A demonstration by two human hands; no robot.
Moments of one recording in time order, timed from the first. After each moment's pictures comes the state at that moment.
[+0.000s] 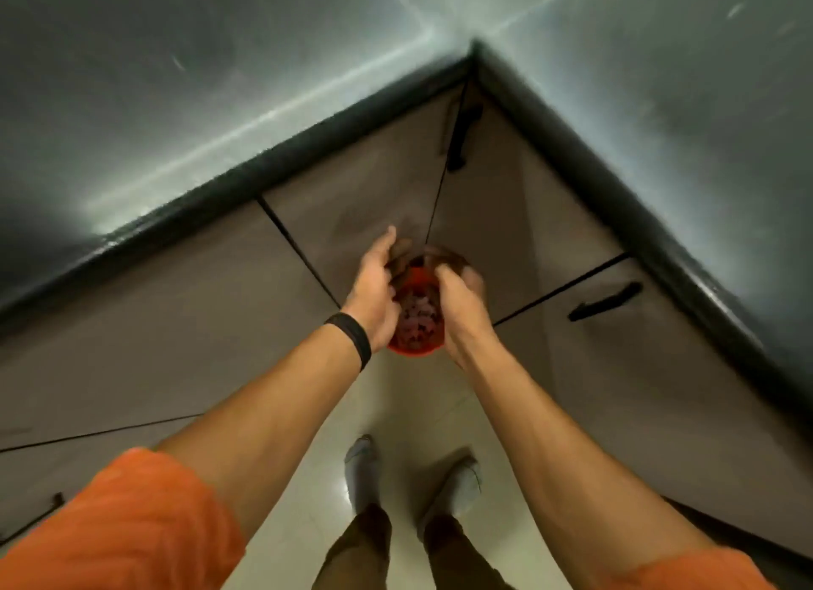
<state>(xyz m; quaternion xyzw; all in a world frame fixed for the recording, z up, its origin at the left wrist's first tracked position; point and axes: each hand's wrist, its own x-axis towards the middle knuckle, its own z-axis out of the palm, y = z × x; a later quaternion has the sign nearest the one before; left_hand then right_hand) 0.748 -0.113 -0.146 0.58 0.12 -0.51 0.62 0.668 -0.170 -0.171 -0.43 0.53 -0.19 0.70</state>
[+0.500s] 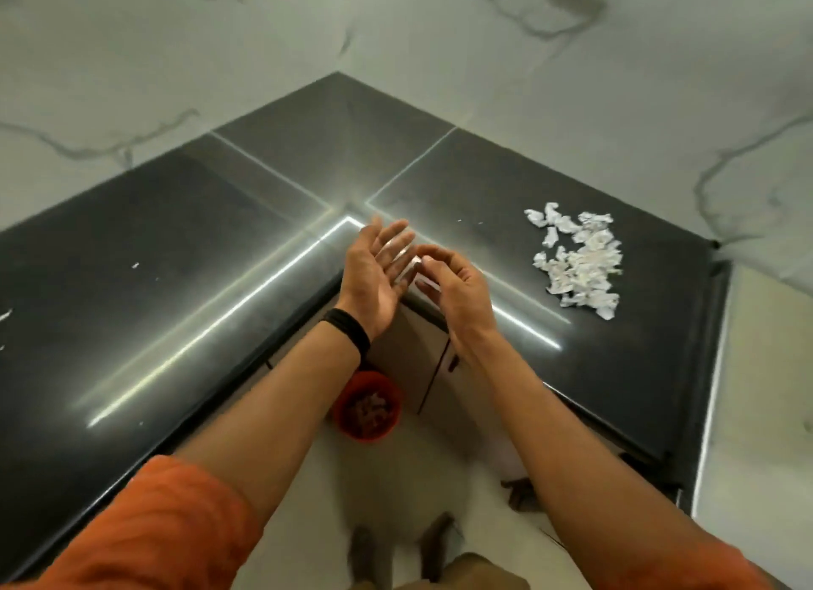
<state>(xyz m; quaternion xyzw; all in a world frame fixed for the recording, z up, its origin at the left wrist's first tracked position) 0.705 -0.148 0.180 0.47 -0.14 -0.54 0.68 0.589 -0.186 0.156 -0.49 0.40 -0.39 0.67</state>
